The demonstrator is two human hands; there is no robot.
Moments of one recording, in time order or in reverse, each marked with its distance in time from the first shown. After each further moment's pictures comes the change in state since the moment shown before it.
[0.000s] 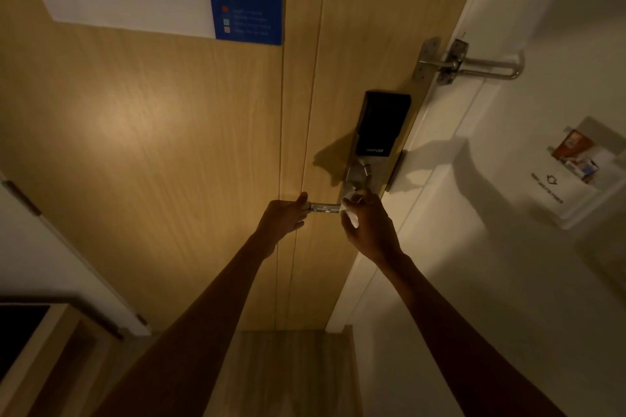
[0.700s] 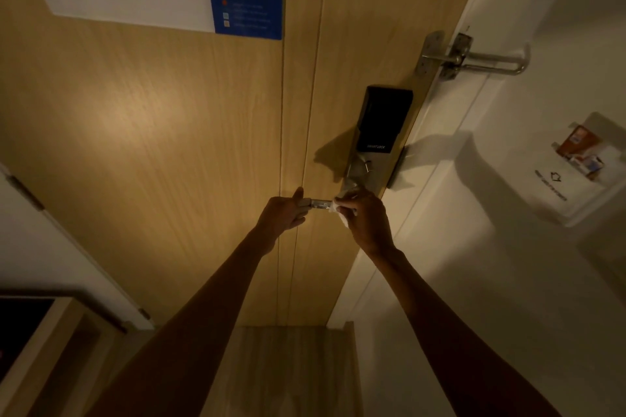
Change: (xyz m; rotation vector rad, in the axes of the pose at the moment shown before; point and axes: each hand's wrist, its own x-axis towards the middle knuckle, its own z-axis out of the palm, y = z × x) left_hand -0.005 0.005 0.004 -0.032 0.011 -0.039; right_hand 0.005 -0.006 0.008 0.169 0.027 0.058
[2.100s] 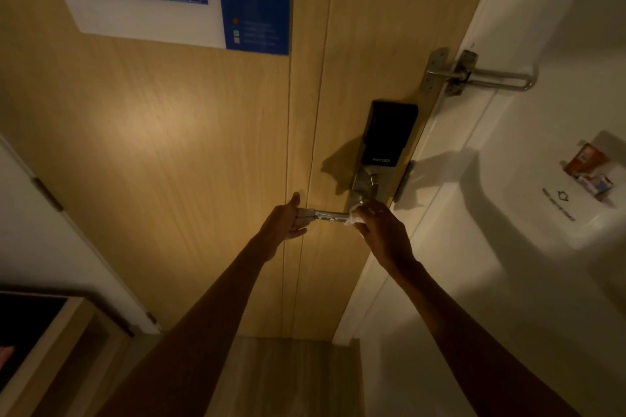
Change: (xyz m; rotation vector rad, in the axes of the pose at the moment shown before) left_hand -0.009 0.012 0.003 -0.006 0.009 -0.056; right_hand 0.000 0.023 -0.019 -0.212 -0.083 -0.134
